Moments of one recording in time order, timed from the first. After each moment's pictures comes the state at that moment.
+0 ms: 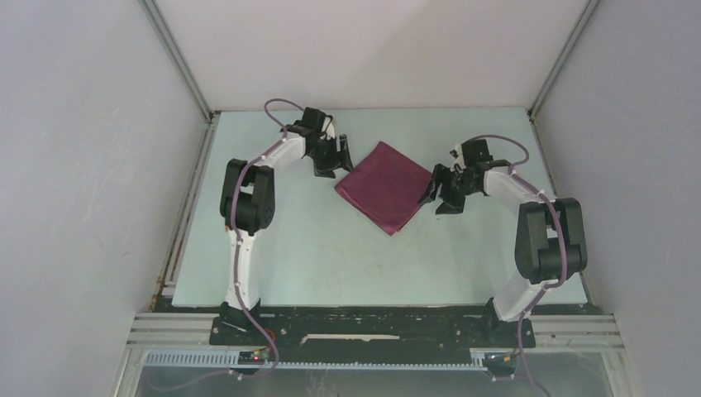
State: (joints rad) left arm -0.30 2.26 1.83 -0.63 0.37 -0.40; right arm 0.11 1.69 1.13 -0.56 -0.48 0.45
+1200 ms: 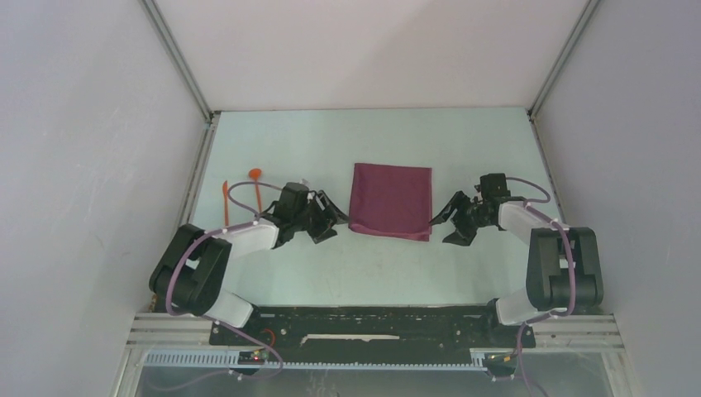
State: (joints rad) left arm -0.43 1.48 0.62 0.09 0.31 -1.06; right arm 0.01 1.49 0.74 -0.42 -0.52 0.73
